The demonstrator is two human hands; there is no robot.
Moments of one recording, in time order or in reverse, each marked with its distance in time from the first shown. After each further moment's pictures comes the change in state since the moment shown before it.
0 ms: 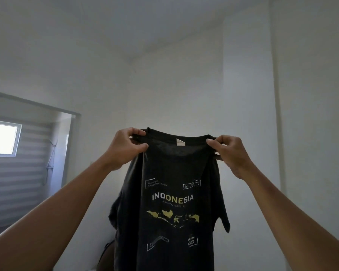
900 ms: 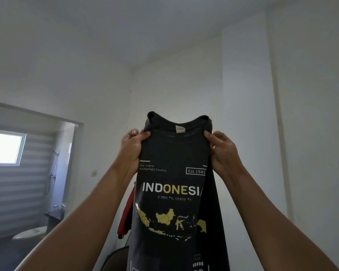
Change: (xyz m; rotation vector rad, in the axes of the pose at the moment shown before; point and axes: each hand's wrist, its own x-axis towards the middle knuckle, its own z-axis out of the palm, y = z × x) left_hand 0.011 0.033 0.040 -0.930 0.175 -0.209; right_hand 0.009 -0.026 0.029 0.966 0.022 0.132
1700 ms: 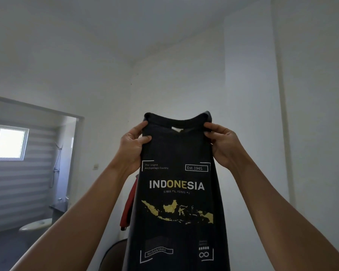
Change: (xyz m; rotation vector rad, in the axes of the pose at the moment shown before) left_hand 0.011 -0.033 -0.019 0.117 -0.097 0.009; right_hand 0.026 0.001 -0.035 -0.234 -0.081 0.012
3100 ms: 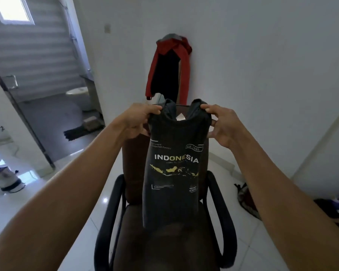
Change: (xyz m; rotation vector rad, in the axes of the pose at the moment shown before) left_hand -0.093 -0.256 -0.189 0.559 0.122 -0.864; right_hand -0.098 0.327 -0.119 -0.178 0.117 0.784
